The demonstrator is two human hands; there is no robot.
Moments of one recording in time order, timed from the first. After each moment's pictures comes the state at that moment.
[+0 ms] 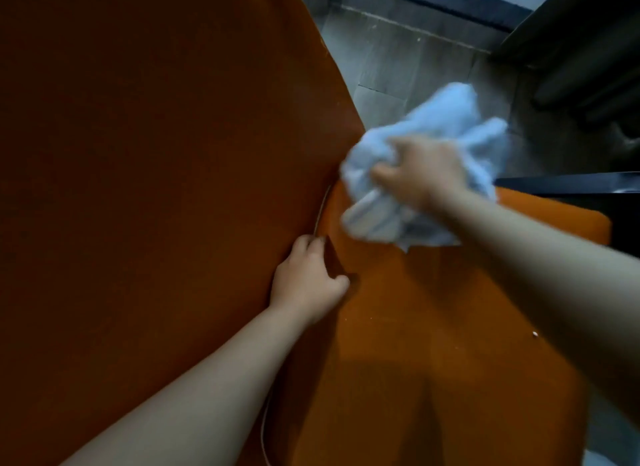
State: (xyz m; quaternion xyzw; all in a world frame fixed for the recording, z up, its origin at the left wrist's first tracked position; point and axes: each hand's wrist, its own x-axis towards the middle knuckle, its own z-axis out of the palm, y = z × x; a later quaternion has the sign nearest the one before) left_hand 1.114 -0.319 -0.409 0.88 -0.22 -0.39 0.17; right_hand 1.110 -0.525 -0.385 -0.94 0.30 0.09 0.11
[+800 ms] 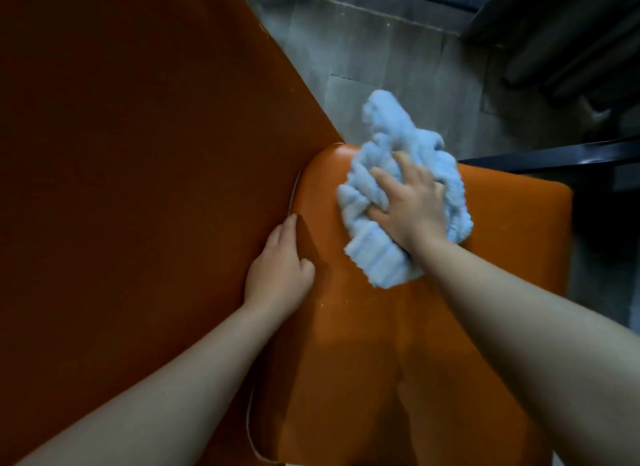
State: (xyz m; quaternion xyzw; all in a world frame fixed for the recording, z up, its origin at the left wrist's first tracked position) left_hand 1.106 -0.318 -0.407 0.89 -0.23 -0.34 0.19; right_hand 1.031 -0.512 -0.428 -0.94 0.32 0.06 0.14
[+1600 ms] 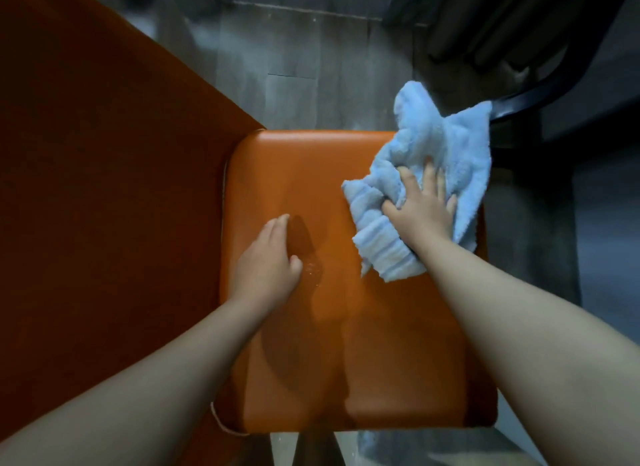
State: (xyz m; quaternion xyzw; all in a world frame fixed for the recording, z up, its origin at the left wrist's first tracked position) left_hand 1.040 -0.343 -0.393 0.87 -0.35 -0.30 0.16; right_hand 0.906 -0.543 -0.420 -0.82 0.53 0.11 0.17
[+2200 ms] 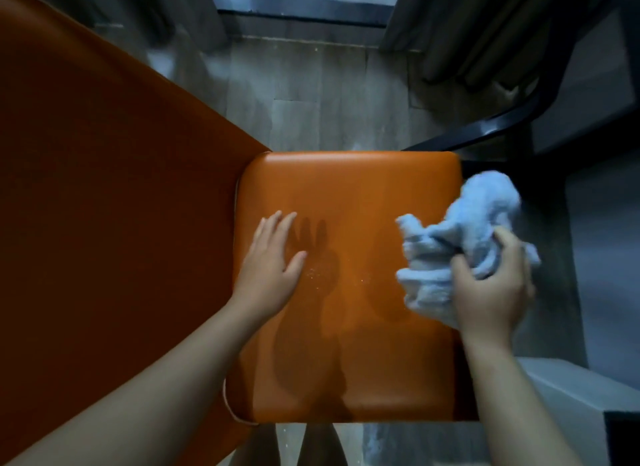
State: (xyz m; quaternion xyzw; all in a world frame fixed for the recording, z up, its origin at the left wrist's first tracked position) left_hand 1.041 -0.335 -0.341 0.84 -0.36 -0.33 0.24; right_hand 0.840 -0.467 -0.304 -0.70 0.64 -0.28 0.17
